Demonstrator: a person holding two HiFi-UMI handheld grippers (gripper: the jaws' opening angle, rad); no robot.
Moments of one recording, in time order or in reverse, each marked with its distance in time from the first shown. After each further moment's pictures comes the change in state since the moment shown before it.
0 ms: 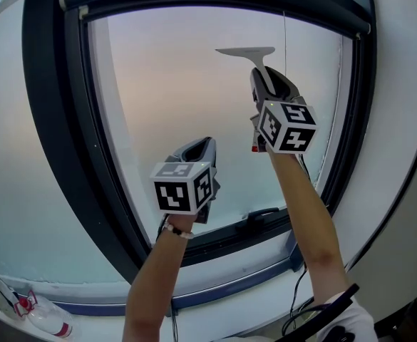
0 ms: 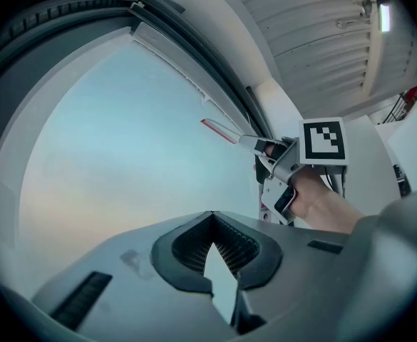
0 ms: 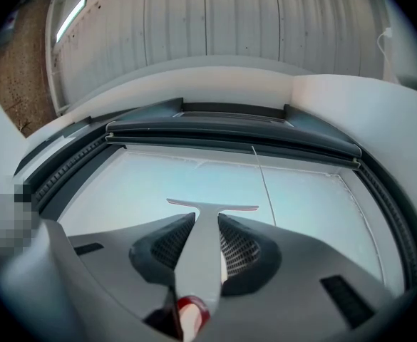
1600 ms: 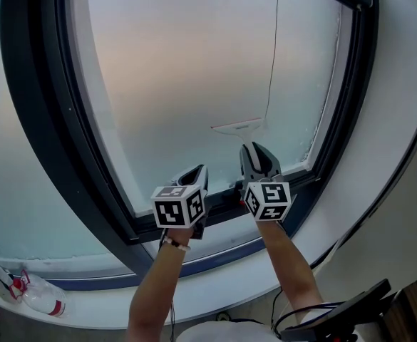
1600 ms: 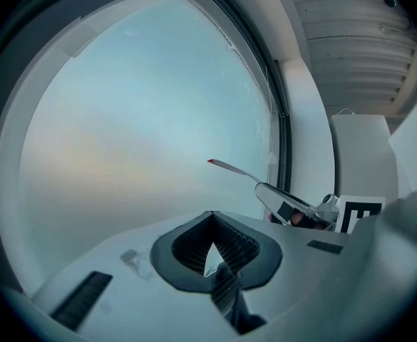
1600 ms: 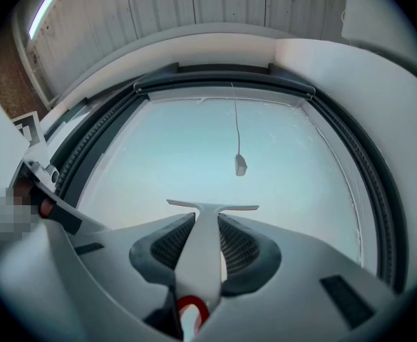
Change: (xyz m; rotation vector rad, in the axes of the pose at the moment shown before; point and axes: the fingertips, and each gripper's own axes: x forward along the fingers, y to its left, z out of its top) left arm -0.030 -0.020 -0.187 -0.231 0.231 0.030; right arm -0.189 0.037 -0.228 0.077 0.309 -0.004
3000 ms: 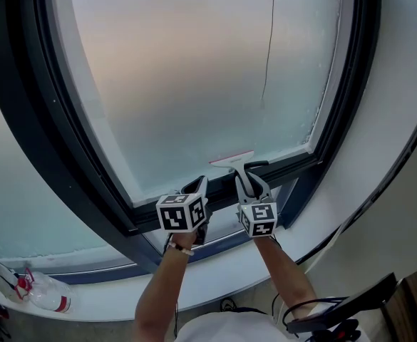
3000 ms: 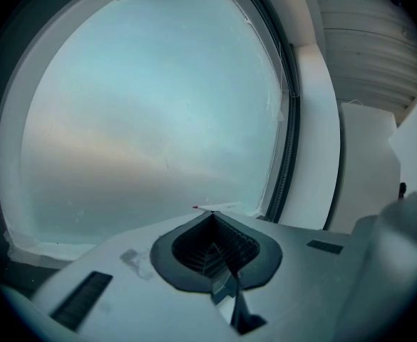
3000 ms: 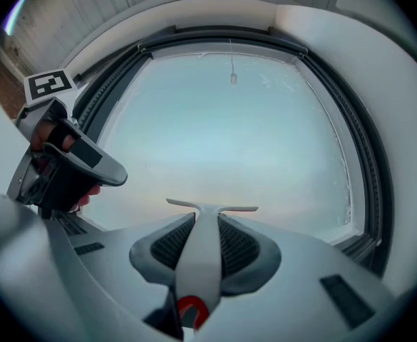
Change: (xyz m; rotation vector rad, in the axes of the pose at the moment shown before) left arm 0.006 0.013 -0.094 -0.081 0.144 0.013; right arm -0.059 0.018 -0.164 0.022 0.277 0.006
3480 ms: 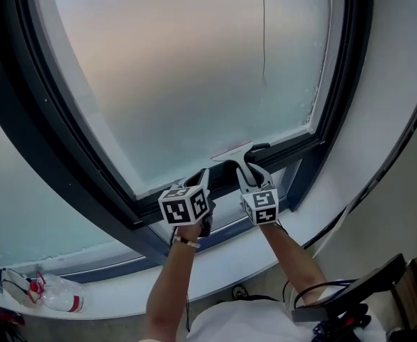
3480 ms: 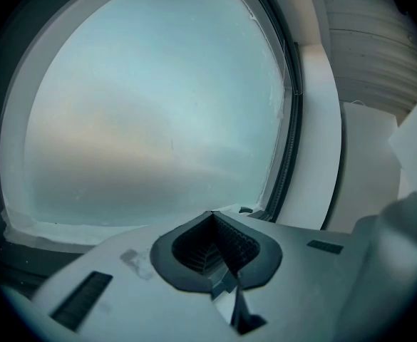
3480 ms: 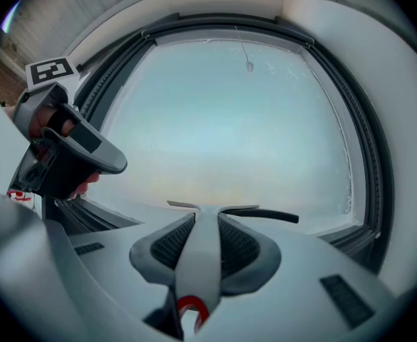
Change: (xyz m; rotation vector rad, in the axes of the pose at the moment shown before) left arm 0.001 0.002 -0.024 -0.036 0.027 -0.002; right arm -0.002 0.003 -0.034 -0.033 0.086 0.017
